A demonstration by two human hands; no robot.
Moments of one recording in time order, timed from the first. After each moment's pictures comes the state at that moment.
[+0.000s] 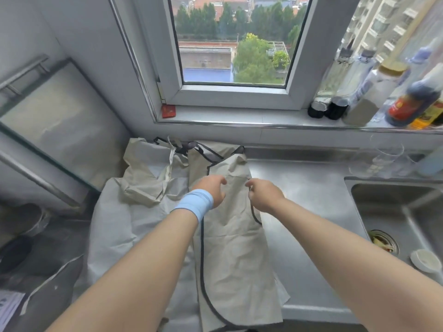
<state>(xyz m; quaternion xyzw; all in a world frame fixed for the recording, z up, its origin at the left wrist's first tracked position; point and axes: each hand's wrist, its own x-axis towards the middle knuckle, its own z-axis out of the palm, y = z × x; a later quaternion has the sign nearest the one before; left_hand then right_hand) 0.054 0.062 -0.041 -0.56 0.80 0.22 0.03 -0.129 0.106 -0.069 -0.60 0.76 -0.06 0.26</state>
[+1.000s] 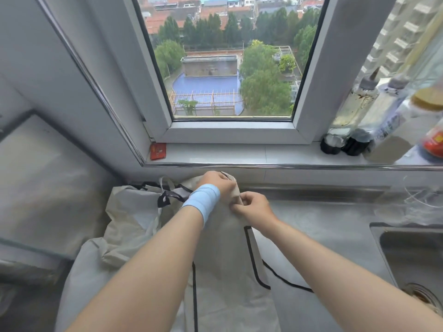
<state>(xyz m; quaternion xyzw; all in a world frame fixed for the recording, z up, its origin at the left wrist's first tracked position) -0.032 -0.097 0.001 -0.69 0.61 0.38 -0.08 -0.145 -0.020 -0.067 -0.42 0.65 -0.38 0.50</state>
